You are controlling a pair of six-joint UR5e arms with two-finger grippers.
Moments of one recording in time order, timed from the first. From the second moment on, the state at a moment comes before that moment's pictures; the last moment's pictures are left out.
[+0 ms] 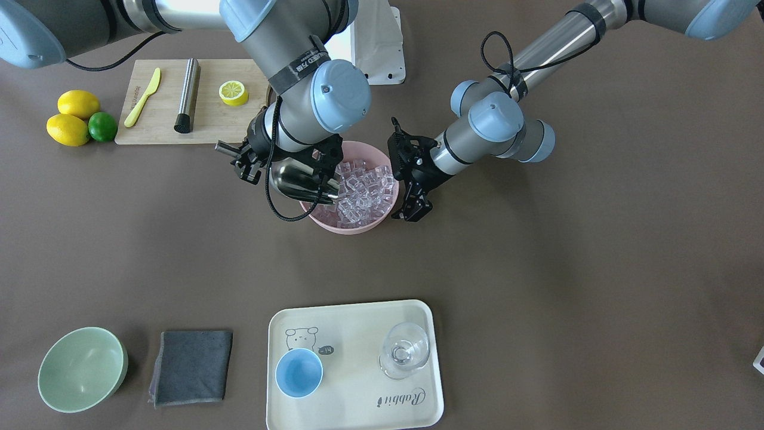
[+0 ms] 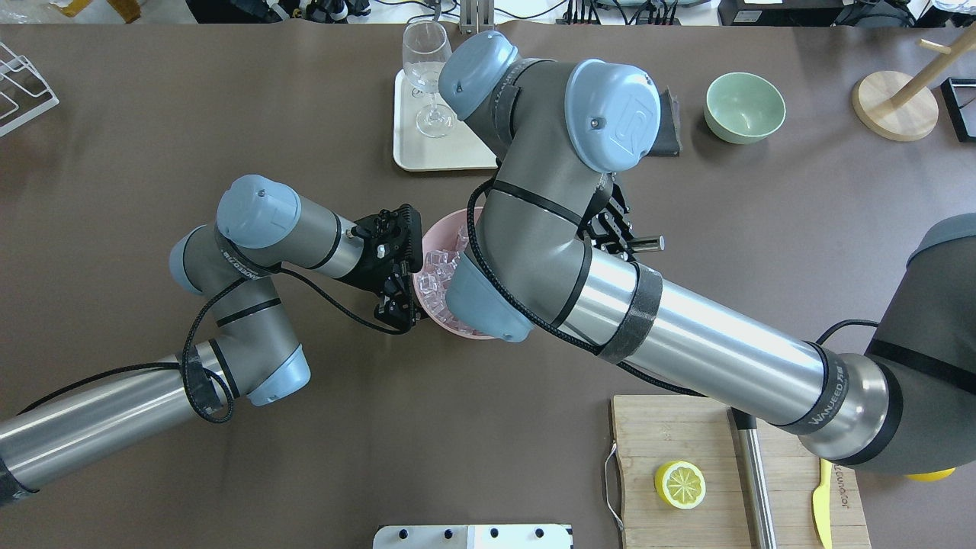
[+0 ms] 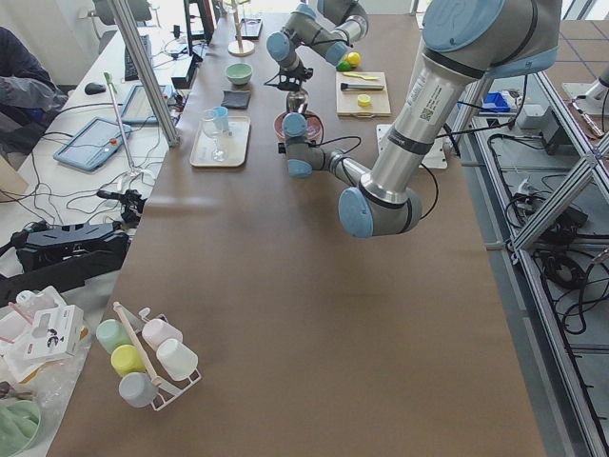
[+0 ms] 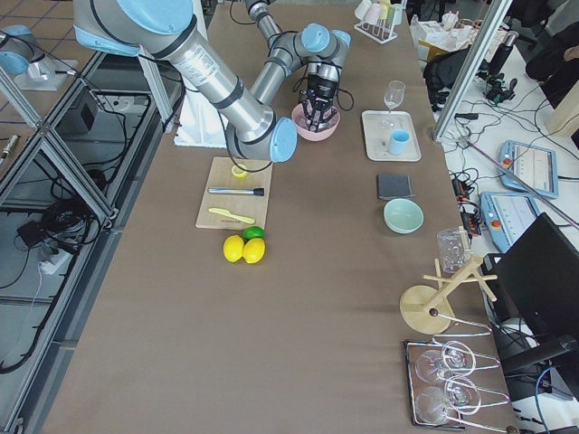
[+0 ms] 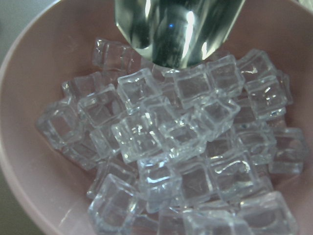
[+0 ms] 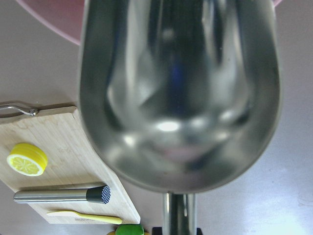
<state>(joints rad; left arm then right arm) -0.58 -2.18 -1.32 -2.52 -2.10 0.06 0.62 -0.56 1.50 -2.55 1.82 -0.52</state>
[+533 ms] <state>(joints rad) -0.58 -2.17 -1.32 -2.52 -2.10 0.06 0.63 -0.44 1.38 -2.67 1.81 -0.59</state>
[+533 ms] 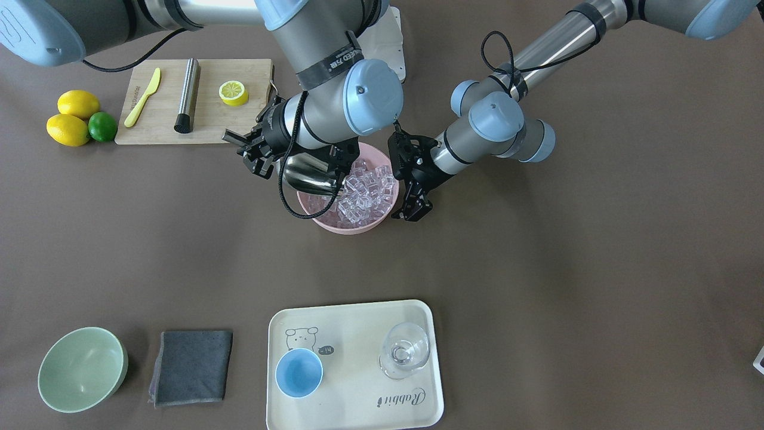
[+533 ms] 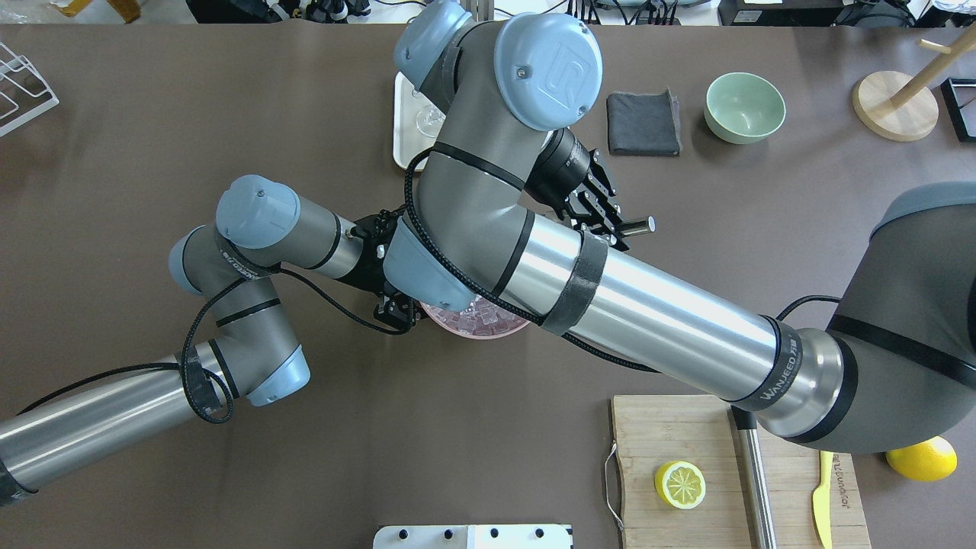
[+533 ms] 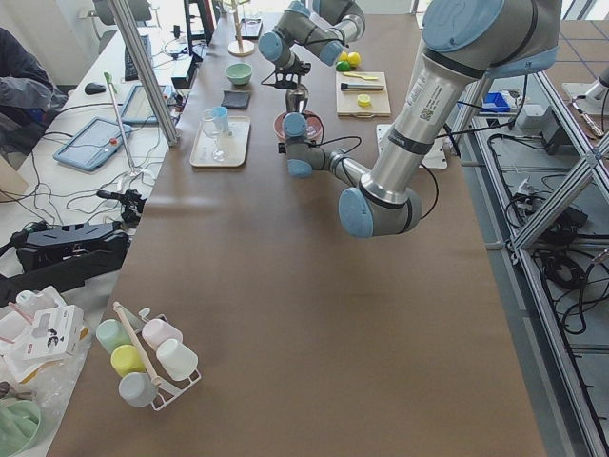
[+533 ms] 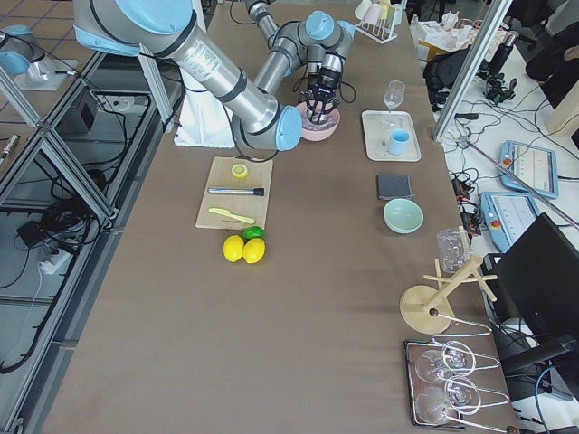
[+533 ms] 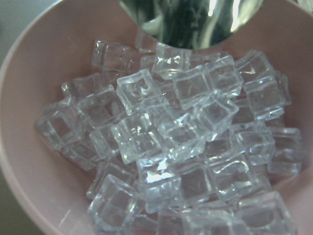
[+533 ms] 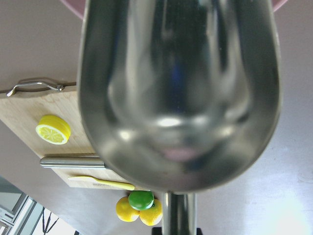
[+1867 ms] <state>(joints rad) -0.58 -2.17 -1.32 -2.52 -2.10 0.06 0.59 -0.41 1.29 -2.76 1.72 -0.61</state>
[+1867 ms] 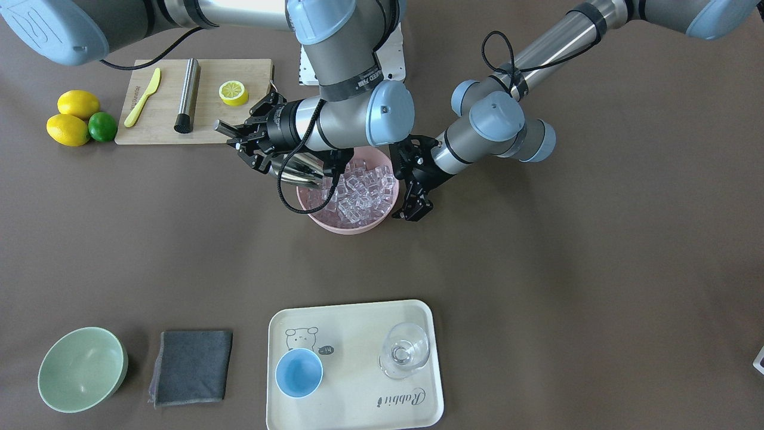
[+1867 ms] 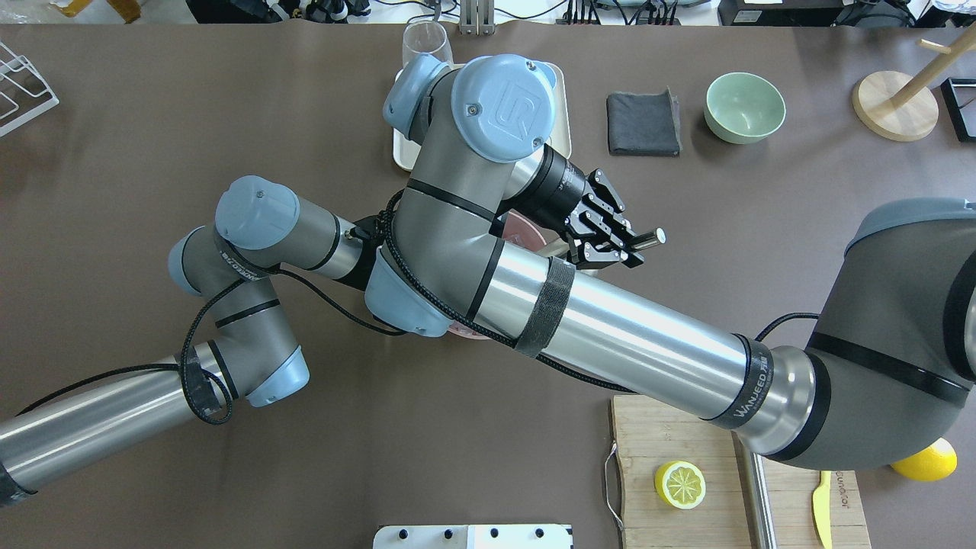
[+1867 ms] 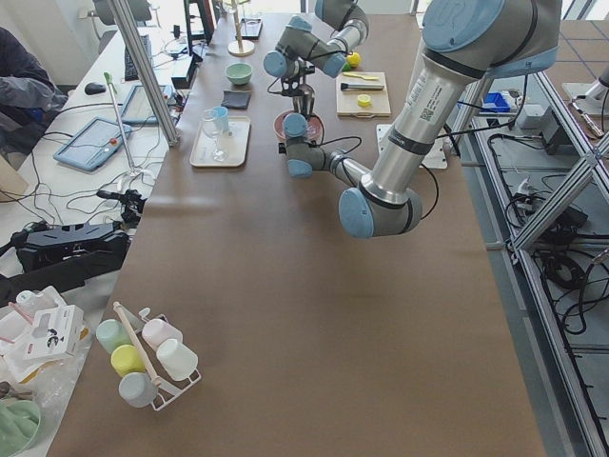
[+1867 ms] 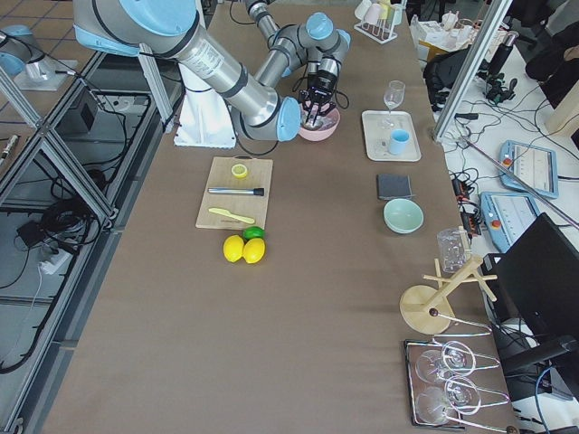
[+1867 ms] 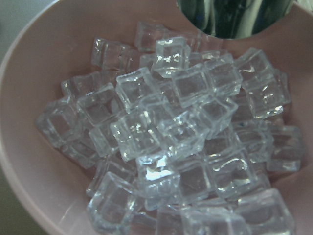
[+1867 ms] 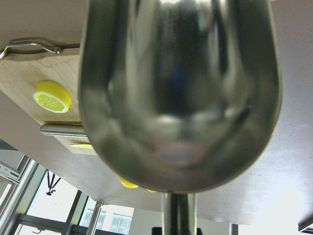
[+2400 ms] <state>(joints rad) -0.58 -2.17 -1.32 -2.52 -2.10 0.06 0.59 -0.42 1.27 -2.63 1.75 -0.54</state>
